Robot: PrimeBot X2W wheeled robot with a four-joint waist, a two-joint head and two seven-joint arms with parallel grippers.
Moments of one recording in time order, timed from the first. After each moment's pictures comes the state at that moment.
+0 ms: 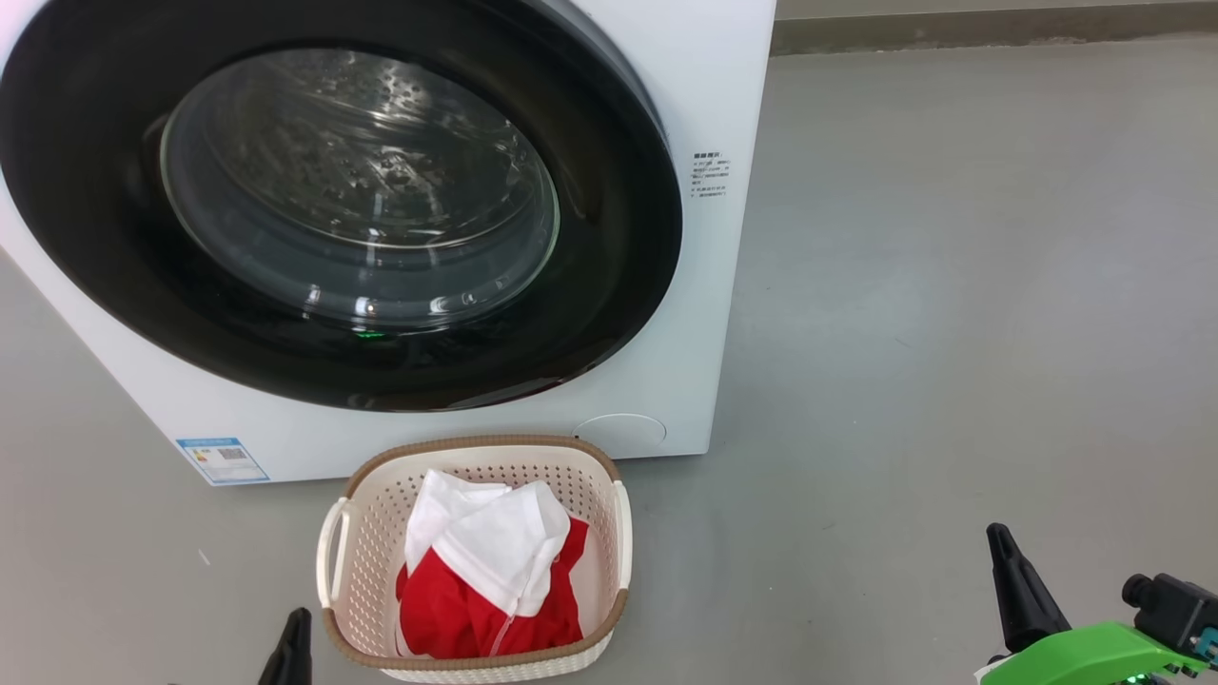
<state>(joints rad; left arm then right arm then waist) 0.06 0.08 0.03 0.29 -0.66 -0.12 -0.15 0.02 -0.06 -0.05 0.37 0.73 0.13 -0.16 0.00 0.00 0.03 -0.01</state>
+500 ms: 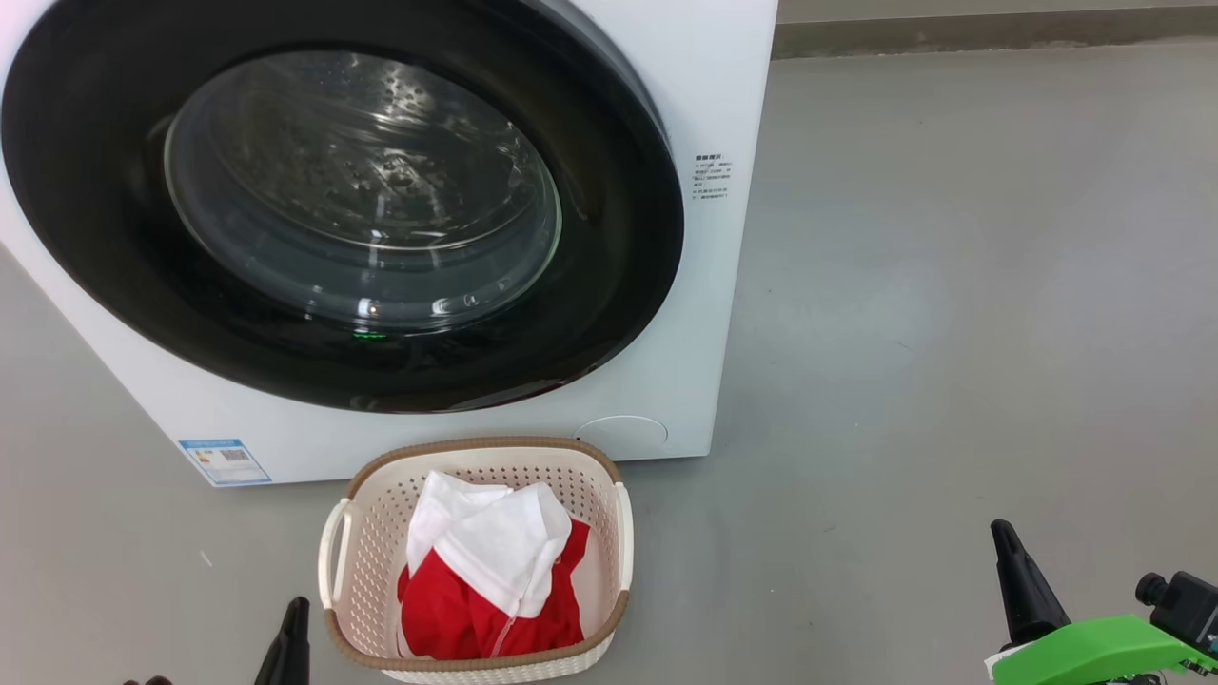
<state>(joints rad) 0.04 0.07 0.03 0.29 -0.81 -0.12 -0.11 0.02 -0.06 -0.06 0.36 0.87 0.13 -0.11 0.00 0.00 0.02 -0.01</state>
